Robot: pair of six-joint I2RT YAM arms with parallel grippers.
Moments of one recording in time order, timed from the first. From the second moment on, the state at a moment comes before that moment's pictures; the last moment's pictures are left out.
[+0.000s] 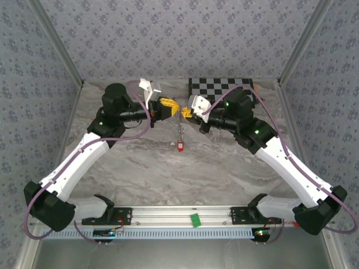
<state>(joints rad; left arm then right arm) -0.52 1.24 1.20 -0.01 0.84 -0.15 0.66 1.18 1.28 -0.36 -0.43 -0.53</state>
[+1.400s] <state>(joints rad) -0.50 1.37 1.19 0.41 0.75 -0.52 0.40 1.37 1.30 0.22 -0.84 0.61</state>
